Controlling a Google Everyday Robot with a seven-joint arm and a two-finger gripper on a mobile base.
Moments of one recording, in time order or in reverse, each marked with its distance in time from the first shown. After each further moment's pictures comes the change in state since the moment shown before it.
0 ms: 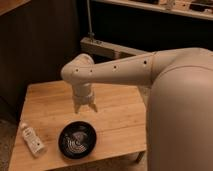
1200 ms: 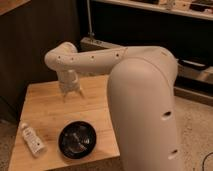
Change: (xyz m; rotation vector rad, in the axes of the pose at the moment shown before) arm -0.076 0.075 -0.008 -0.004 -0.012 -0.210
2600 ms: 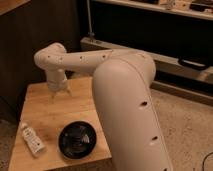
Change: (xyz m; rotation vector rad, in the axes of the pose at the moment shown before) arm -0.020 0.057 0.013 -0.097 0.006 -0.205
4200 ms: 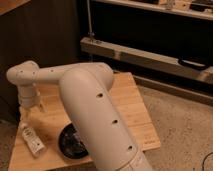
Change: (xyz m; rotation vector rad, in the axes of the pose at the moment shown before) arm -0.006 0.156 0.082 -0.176 0.106 -0.441
